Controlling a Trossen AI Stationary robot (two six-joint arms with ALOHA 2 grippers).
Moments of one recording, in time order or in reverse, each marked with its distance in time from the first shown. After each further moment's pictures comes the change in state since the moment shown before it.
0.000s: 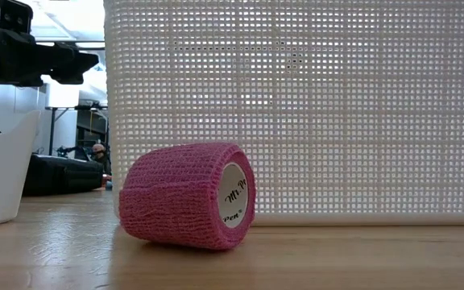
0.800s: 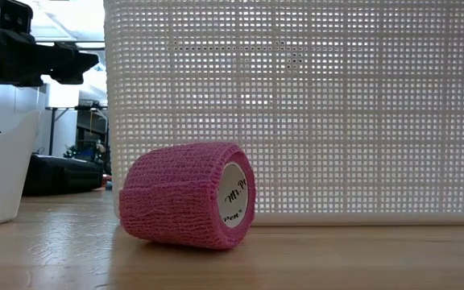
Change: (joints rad) left arm 0.000 0.000 0.000 0.000 0.000 0.000; right arm -0.227 0.563 0.594 -0.002 0.072 0.008
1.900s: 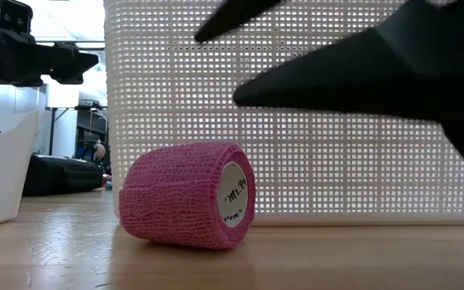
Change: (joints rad) left arm 0.000 0.000 0.000 0.000 0.000 0.000; right arm -0.176 0.125 0.049 0.030 -0.100 0.413
